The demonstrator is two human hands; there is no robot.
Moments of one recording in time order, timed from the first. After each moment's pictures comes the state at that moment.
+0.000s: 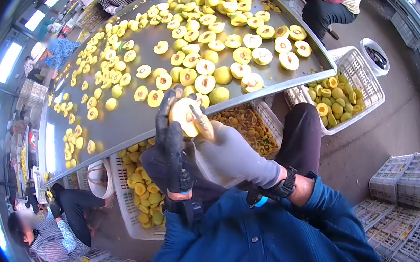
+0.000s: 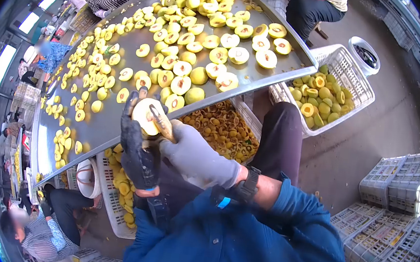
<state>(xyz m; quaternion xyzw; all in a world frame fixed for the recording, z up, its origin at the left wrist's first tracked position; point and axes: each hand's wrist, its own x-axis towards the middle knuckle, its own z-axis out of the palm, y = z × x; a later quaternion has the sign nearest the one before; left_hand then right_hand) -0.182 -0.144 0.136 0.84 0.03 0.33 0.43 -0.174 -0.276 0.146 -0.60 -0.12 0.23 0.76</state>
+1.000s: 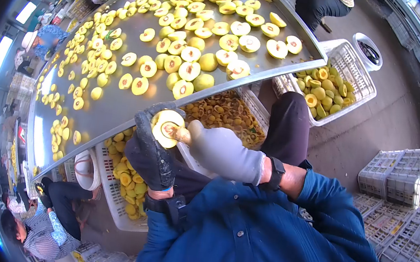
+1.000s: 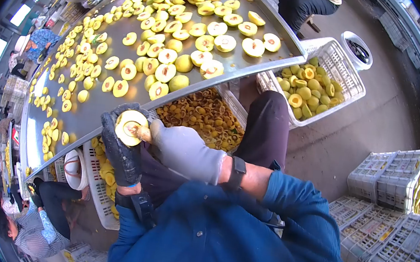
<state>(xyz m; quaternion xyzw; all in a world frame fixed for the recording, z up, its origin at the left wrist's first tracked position) -0.210 -0.140 0.133 0.87 0.06 0.26 0.40 -0.183 -0.295 0.126 -0.85 -0.31 0.05 0.41</state>
